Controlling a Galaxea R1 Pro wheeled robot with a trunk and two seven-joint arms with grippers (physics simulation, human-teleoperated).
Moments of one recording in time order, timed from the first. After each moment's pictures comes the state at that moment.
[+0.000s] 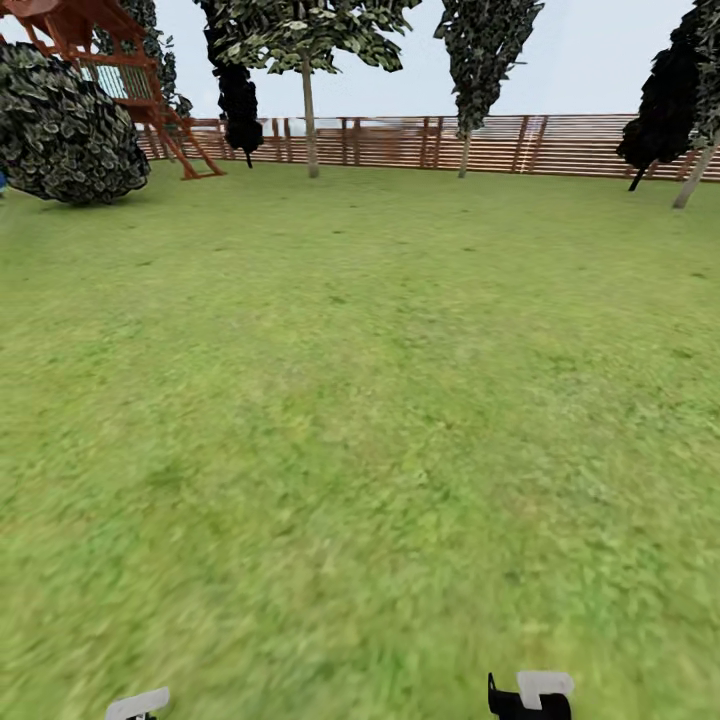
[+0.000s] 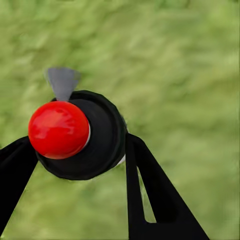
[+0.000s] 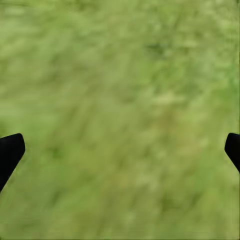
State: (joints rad) left arm -0.36 0.19 -0.35 -0.09 0.54 -0.43 0.12; right arm -0.42 -0.02 0.15 -0.03 -0.05 -0.54 -0.26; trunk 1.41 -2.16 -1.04
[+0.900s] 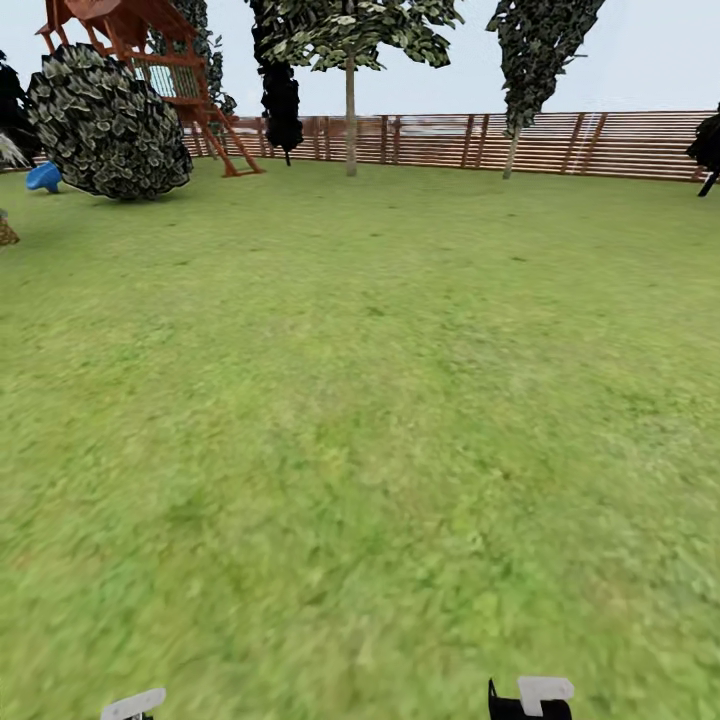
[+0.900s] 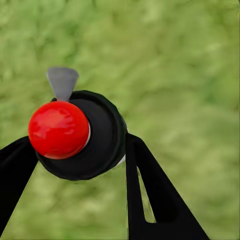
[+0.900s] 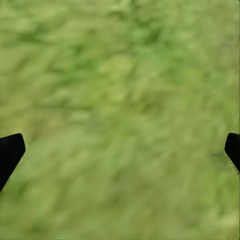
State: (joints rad) left arm -0.36 0.19 -0.35 -0.09 0.59 -0.44 0.12; right arm -0.41 -0.02 0.15 -0.03 -0.05 -0.53 -0.26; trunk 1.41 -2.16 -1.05
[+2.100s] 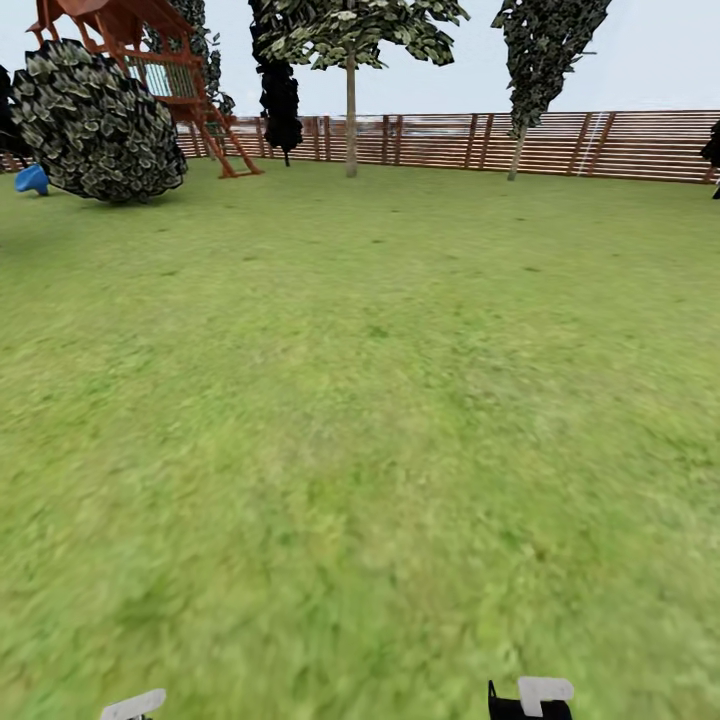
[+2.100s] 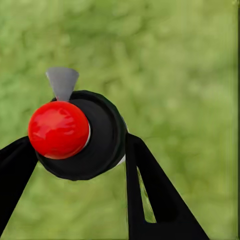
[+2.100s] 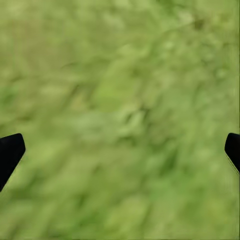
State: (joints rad) left arm -0.36 0.19 -0.35 -0.08 0.60 -0.44 0.12; right arm -0.41 -0.02 0.15 -0.03 -0.05 -0.53 -0.26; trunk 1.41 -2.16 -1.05
